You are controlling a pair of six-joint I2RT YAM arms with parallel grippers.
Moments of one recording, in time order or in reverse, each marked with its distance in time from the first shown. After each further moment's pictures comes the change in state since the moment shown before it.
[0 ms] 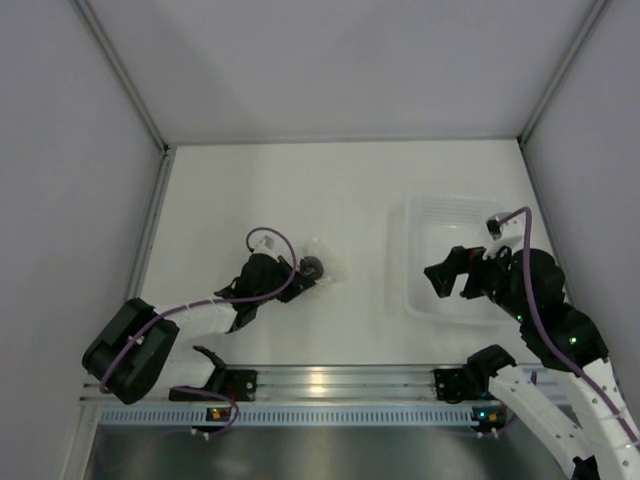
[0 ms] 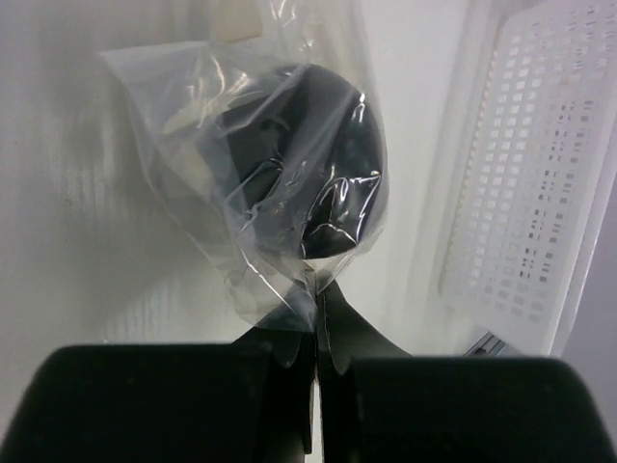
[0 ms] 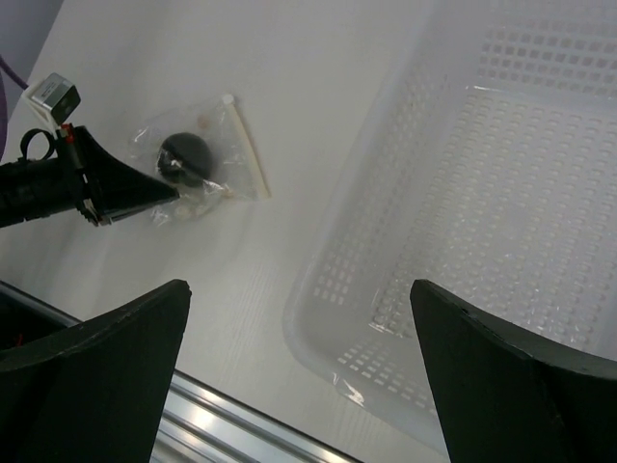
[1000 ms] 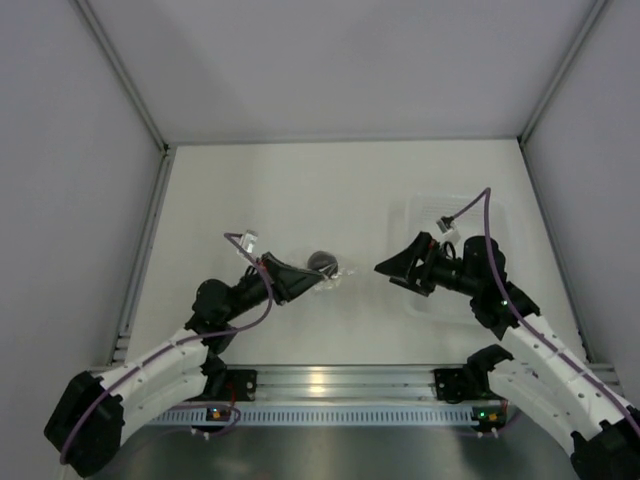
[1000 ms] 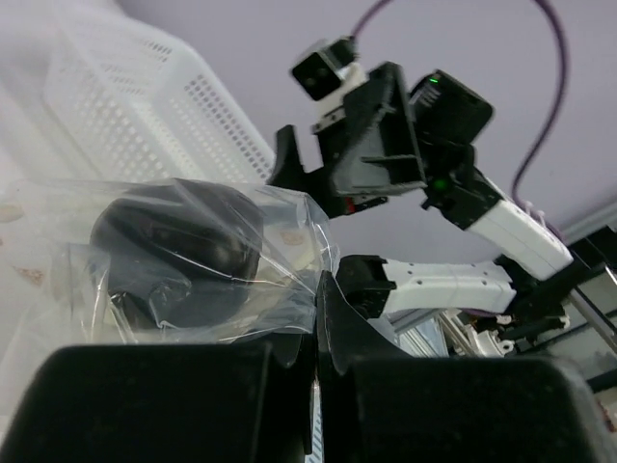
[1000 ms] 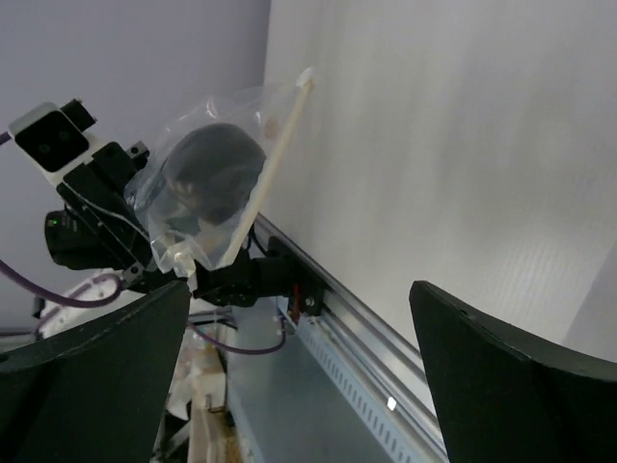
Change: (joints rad) left arm -0.023 -0.452 -0.120 0.446 0.349 0.082; right arm 0.002 0.214 -0.344 0.590 -0.469 0.614
